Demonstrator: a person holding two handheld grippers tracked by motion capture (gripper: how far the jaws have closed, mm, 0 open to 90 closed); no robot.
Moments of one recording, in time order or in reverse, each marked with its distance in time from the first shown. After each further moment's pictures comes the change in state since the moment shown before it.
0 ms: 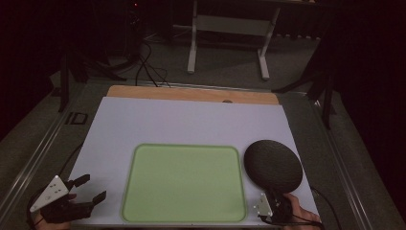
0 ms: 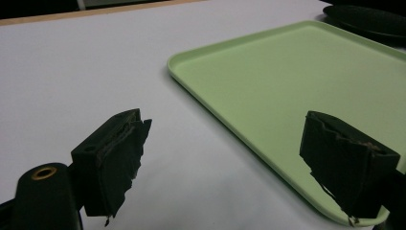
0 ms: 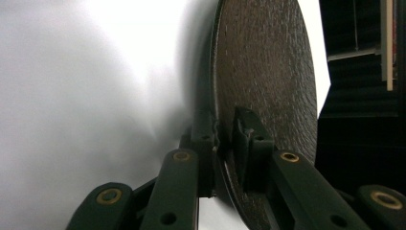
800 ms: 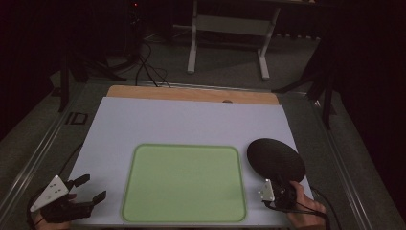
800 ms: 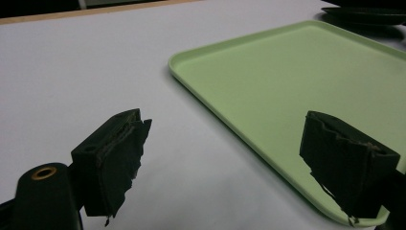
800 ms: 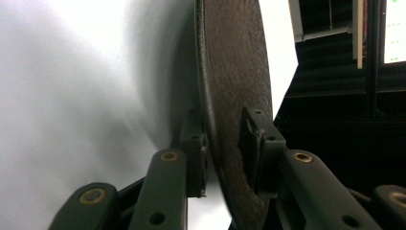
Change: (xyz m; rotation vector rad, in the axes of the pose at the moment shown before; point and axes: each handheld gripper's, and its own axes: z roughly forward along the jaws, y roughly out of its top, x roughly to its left) left arm 0.001 0.000 0.000 0.003 0.005 -0.002; right arm -0.032 0.002 0.015 0.083 -0.081 0.010
